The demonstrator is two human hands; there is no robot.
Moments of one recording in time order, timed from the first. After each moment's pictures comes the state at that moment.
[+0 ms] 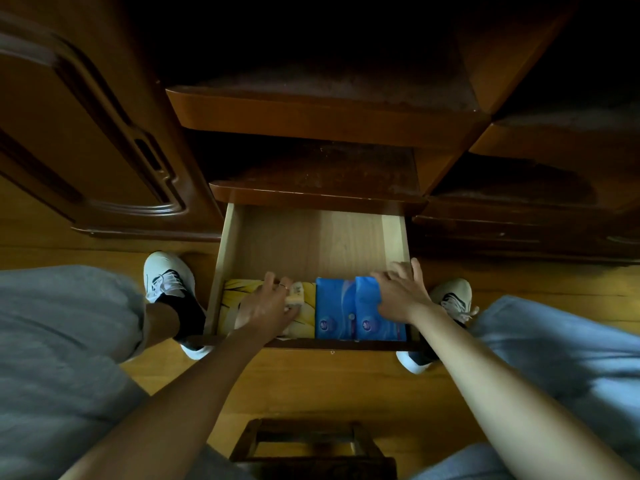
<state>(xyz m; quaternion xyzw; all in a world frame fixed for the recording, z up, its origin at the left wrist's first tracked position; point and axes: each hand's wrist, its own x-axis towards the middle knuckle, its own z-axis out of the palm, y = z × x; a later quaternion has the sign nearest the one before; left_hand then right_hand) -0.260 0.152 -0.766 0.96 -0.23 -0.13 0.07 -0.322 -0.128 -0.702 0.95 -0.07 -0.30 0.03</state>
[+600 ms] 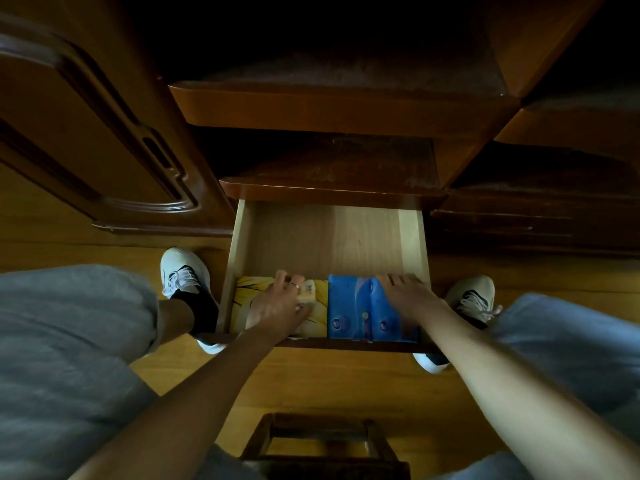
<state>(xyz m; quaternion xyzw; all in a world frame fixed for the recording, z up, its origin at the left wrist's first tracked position) -0.261 0.154 -0.759 0.96 -0.23 -0.14 0.07 -0.315 -0.128 -0.727 0.93 0.01 -0.36 0.04</state>
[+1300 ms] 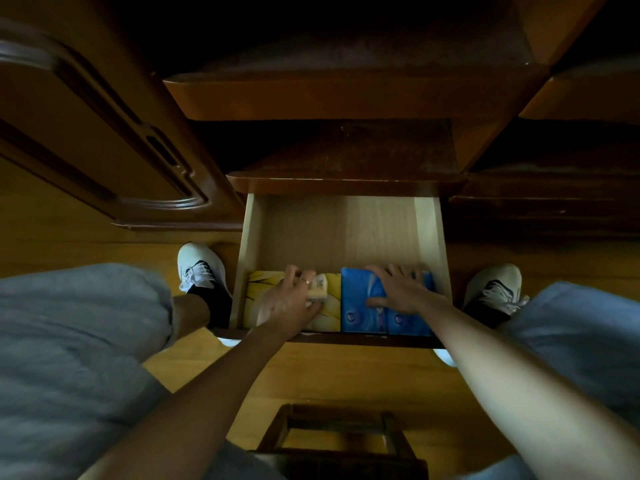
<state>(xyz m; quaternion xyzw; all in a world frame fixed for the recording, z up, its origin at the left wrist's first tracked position) -0.262 0.154 -0.755 0.96 -0.23 -0.16 0.08 -0.297 -0.115 -0.779 0.91 -0.05 -0.37 -0.16</state>
